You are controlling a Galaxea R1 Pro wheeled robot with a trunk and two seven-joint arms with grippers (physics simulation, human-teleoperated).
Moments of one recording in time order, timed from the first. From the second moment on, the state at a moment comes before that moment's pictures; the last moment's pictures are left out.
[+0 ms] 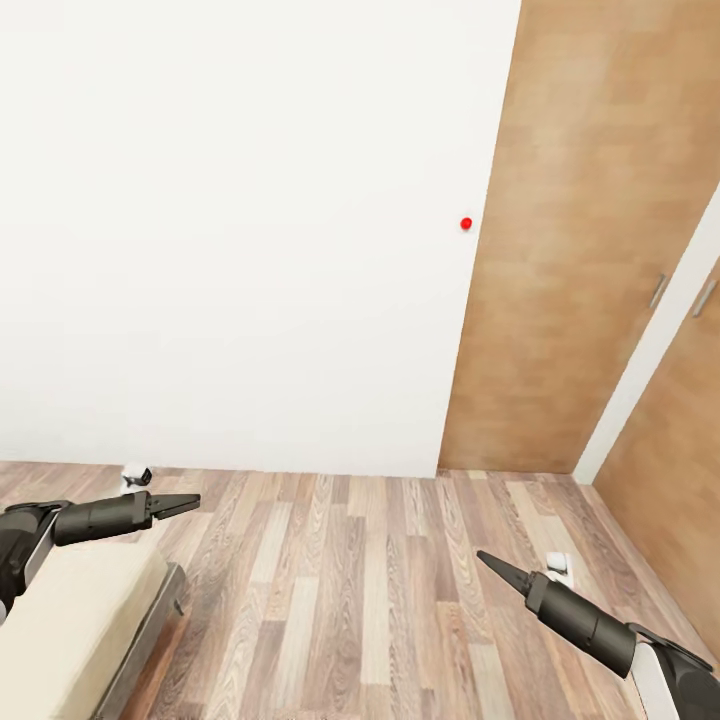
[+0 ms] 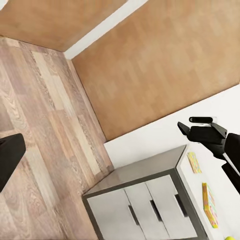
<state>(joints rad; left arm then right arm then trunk) -0.75 0.47 0.17 -0.62 0.05 0.71 -1.57 -0.16 -0.07 -0.41 -1.34 -0.38 0.78 1.09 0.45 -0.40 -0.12</state>
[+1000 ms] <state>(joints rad) -0.75 0.47 0.17 -0.62 0.05 0.71 -1.57 -0.16 -0.07 -0.41 -1.34 -0.38 0.75 1.09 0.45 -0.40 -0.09</state>
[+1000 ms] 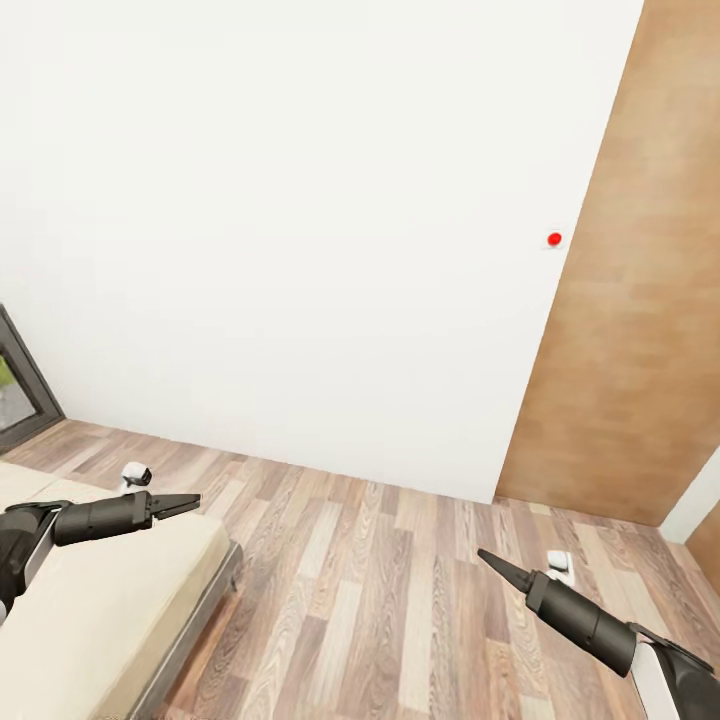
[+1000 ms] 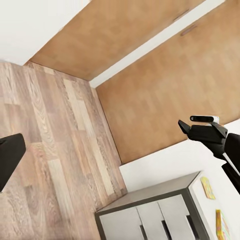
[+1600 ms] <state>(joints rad) -0.75 0.47 0.17 -0.62 0.05 0.71 -1.57 -0.16 -0.07 -0.41 -1.34 -0.38 0.75 1.09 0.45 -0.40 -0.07</state>
